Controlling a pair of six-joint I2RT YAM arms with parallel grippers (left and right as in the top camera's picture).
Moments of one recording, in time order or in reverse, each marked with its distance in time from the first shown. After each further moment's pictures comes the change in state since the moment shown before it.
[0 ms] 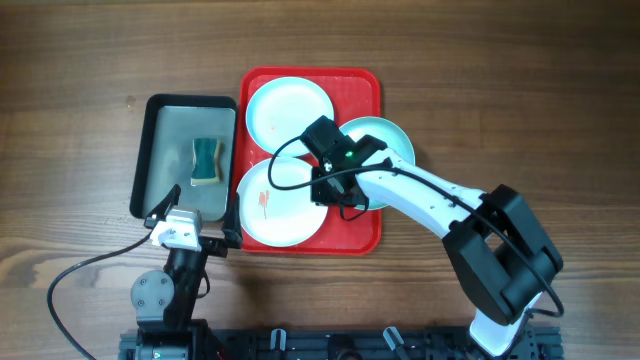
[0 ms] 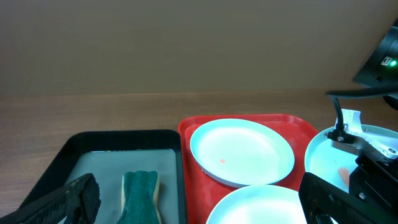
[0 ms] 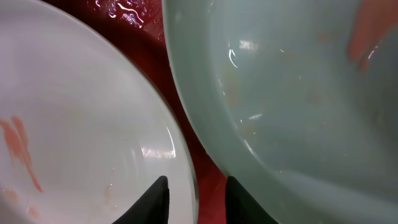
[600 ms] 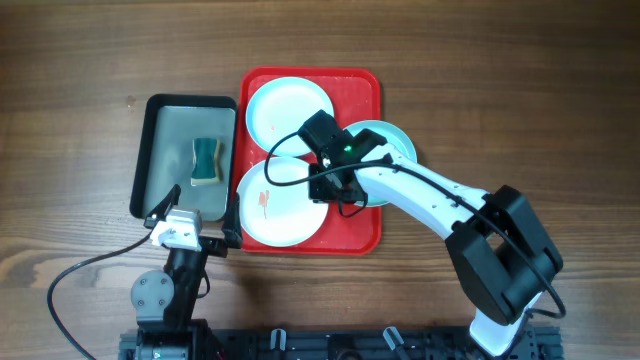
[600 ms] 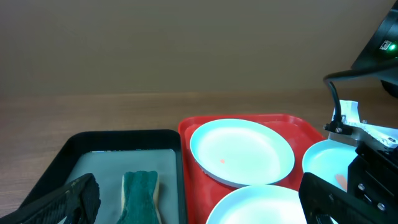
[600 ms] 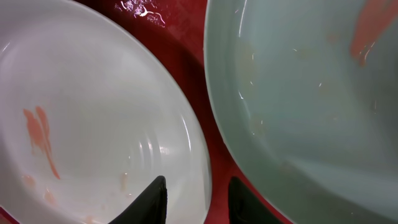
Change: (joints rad) left arm 0.000 0.000 0.000 0.000 0.000 0.000; right arm 0.000 0.000 0.050 -0.053 -0.019 -0.031
